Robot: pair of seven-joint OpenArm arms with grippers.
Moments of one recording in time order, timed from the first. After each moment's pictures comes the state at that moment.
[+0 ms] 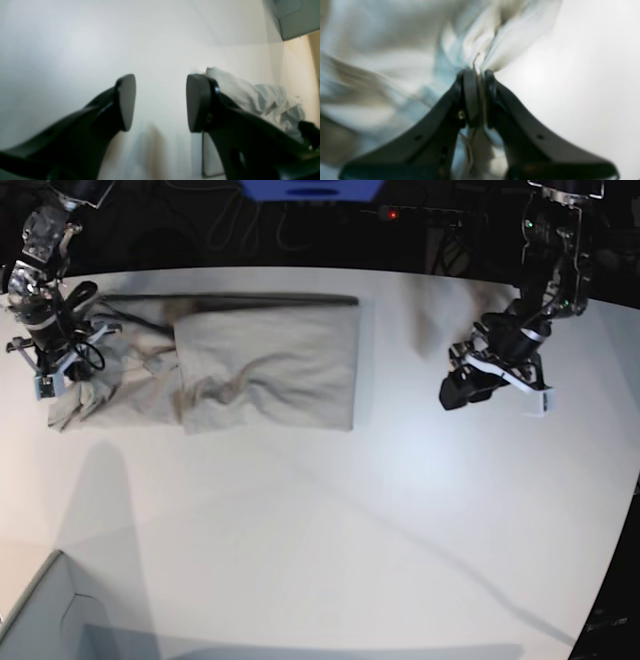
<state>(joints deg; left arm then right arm) 13.9 -17.7 -3.0 82.9 -50.1 -15.9 22.3 -10.6 4.1 38.3 86.1 -11.0 39.5 -22.0</state>
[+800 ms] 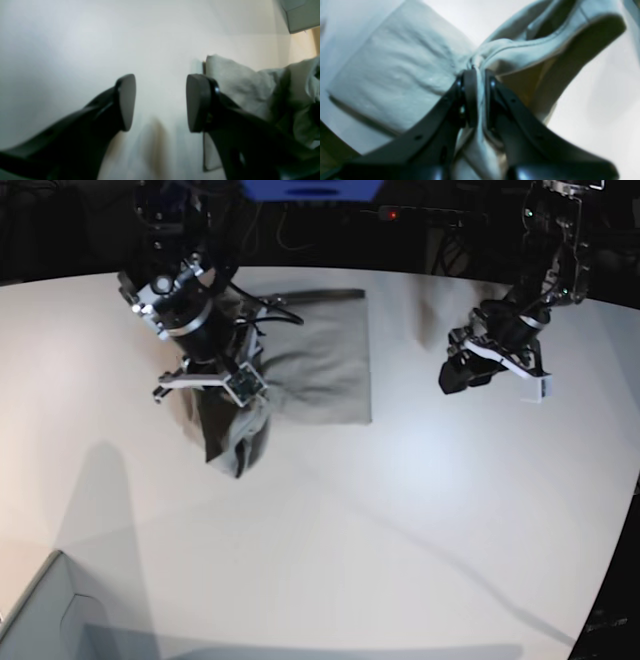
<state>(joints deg) 15.9 -17.9 -2.9 82.8 -49.9 -15.9 22.4 -19.2 -8.3 2.7 106.9 -31.1 39.5 -22.1</state>
